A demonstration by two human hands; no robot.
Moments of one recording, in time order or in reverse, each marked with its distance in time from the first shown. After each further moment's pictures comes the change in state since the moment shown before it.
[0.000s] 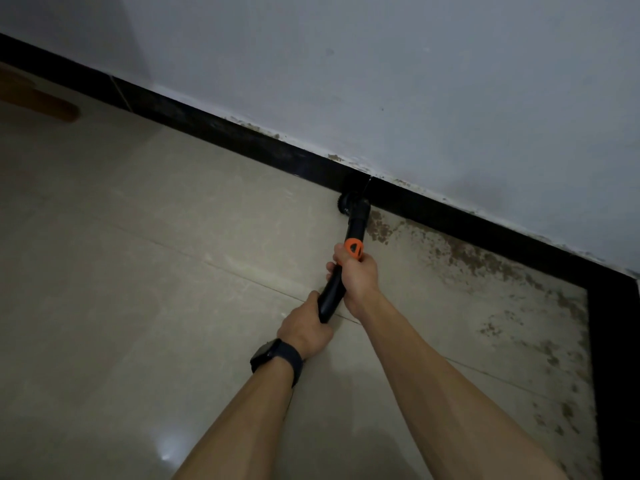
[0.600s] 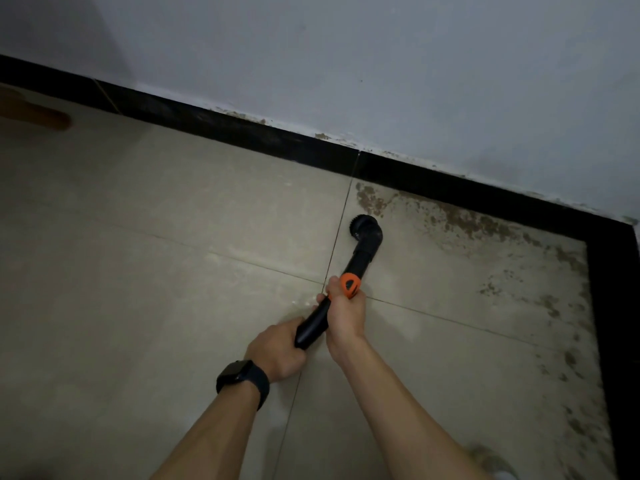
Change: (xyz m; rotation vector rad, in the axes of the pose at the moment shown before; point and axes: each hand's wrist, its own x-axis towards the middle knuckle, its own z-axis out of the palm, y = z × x) left_hand -0.065 -0.052 -0.011 0.226 -0.136 0.011; right_hand -0.077 0.076 -0.015 0.169 0.134 0.107
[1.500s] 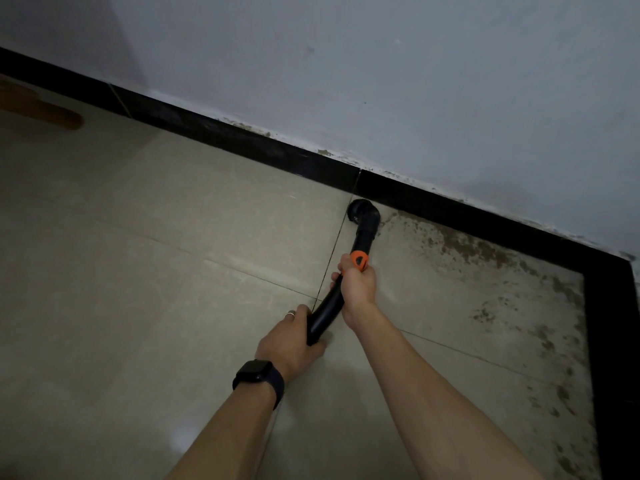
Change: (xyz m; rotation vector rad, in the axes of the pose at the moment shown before) left_hand 0.031 0.030 0.018 0.069 0.237 0.070; right_hand 0.063 -0.057 0.007 -0.136 -0.015 -0.068
